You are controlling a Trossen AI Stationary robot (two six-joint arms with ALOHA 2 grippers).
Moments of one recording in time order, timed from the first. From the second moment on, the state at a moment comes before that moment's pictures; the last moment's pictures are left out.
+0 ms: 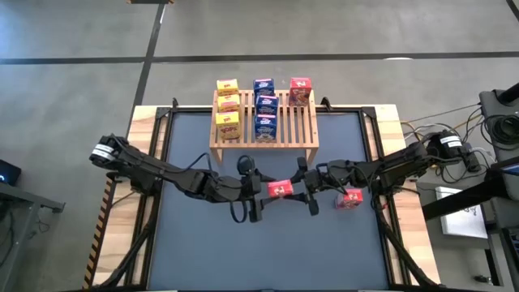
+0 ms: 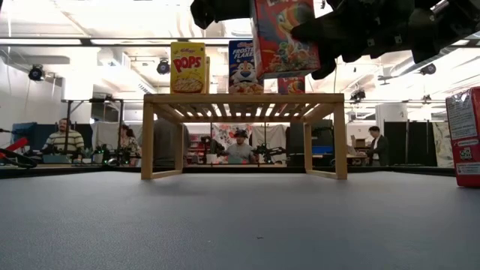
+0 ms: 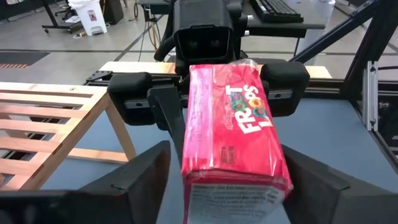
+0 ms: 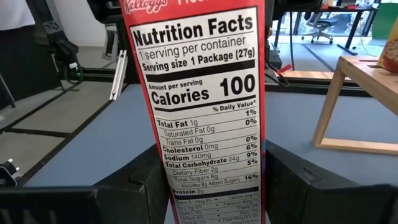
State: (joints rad) left arm -0.29 1.59 1.13 0.11 -0.44 -0.12; right arm 0.12 1.33 0.50 0.71 -0.09 0.00
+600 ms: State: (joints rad) left arm -0.38 1.36 1.01 0.01 -0.55 -0.13; right arm -0.05 0.99 0.40 0.62 -0.08 -0.09
